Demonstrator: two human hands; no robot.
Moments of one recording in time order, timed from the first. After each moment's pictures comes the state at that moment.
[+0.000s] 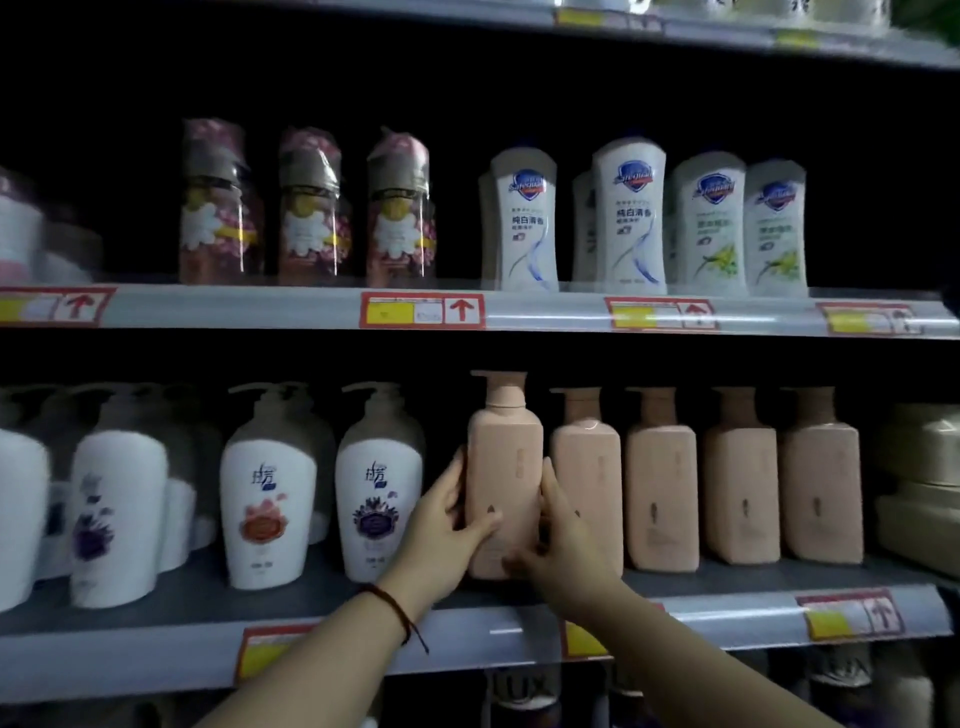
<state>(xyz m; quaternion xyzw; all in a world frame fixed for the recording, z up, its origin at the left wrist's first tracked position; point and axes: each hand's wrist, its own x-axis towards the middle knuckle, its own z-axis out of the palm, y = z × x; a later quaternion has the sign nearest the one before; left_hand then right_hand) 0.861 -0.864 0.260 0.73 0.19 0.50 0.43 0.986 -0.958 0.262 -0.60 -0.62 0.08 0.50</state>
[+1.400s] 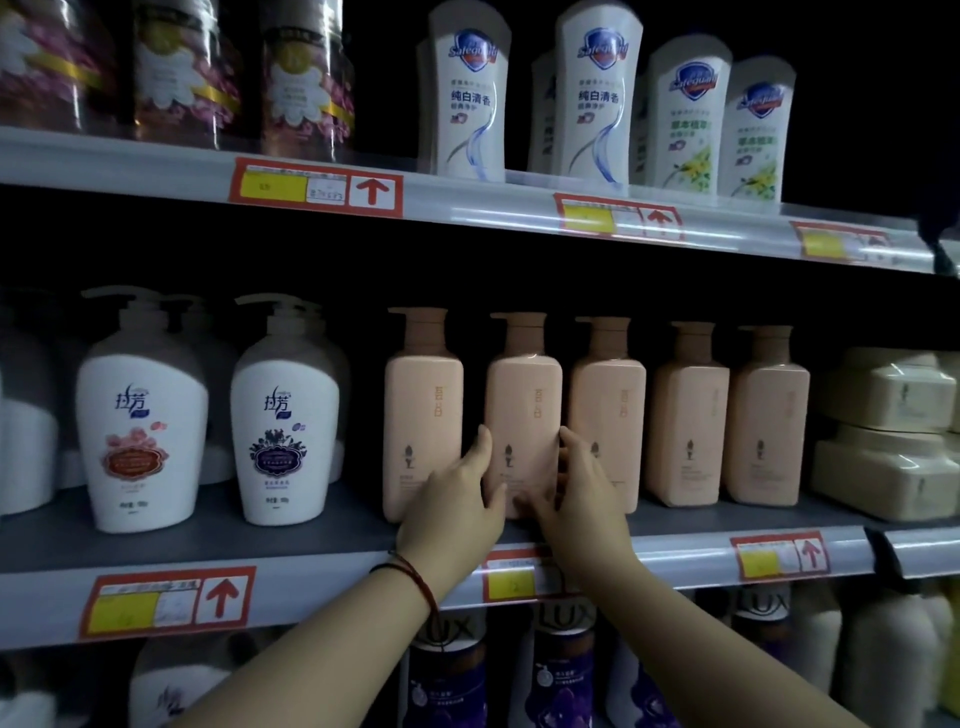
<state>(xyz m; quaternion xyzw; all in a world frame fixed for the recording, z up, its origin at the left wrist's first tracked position) 0.943 -0.885 0.220 0.82 0.34 0.45 0.10 1.068 -0.959 0.225 -0.68 -0.54 -0.09 0.49</state>
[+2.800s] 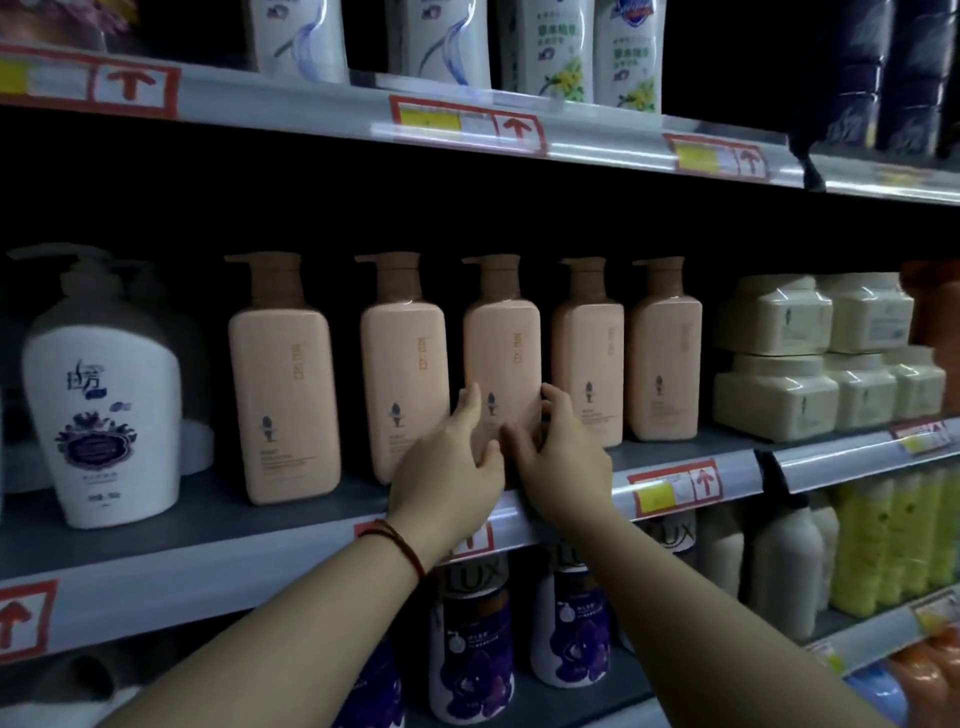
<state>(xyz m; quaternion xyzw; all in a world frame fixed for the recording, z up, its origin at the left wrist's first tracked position) 1.029 -0.924 0.217 0.84 0.31 0.43 0.10 1.147 -0.979 0.209 -0.73 -0.45 -0.16 0.49</state>
